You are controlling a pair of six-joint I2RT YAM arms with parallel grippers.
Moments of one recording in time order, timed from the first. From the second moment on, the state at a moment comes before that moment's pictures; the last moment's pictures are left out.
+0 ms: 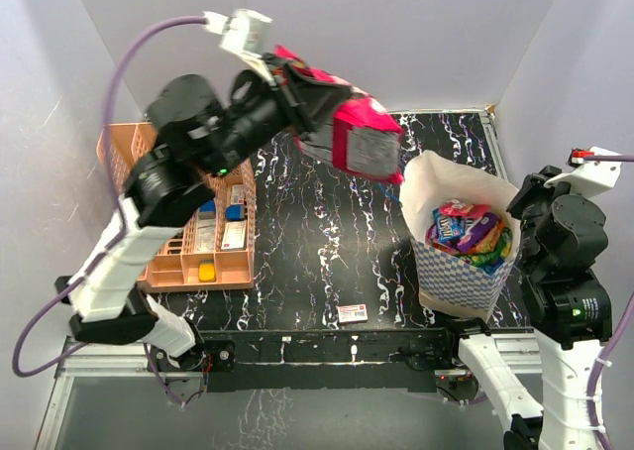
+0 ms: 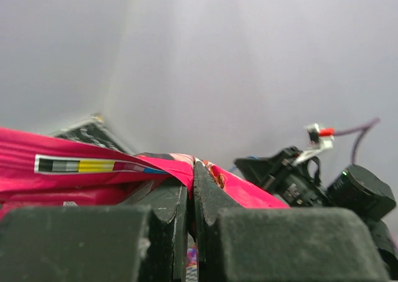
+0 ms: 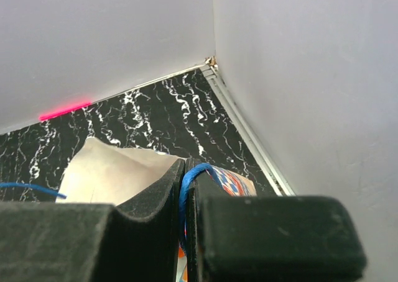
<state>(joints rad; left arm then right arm) -0.98 1.54 2.22 -0.48 -0.02 -0.44 0.08 0.66 1.29 -0.71 0.44 0.14</state>
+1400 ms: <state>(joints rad) -0.50 2.19 2.03 -0.11 -0.22 -0.49 0.08 0.73 1.35 -0.70 0.50 0.03</state>
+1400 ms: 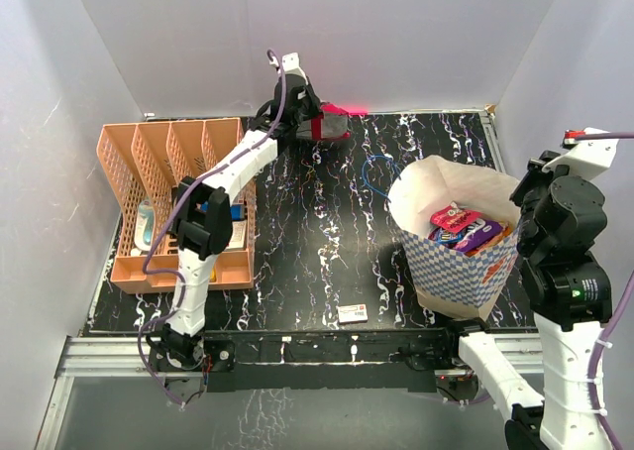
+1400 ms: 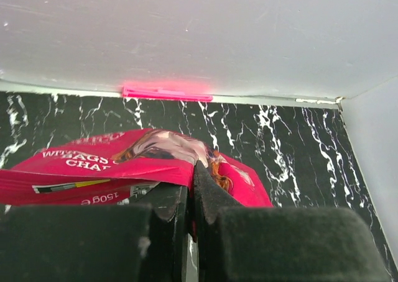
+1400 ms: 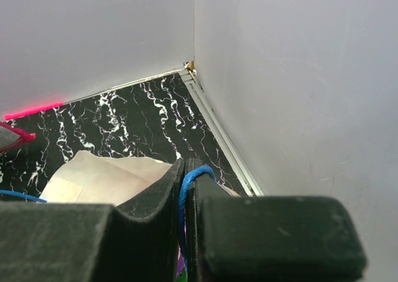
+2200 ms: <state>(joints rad) -0.39 2.02 1.38 0.24 0.15 -0.79 0.08 0.74 1.37 -0.69 0.39 0.10</state>
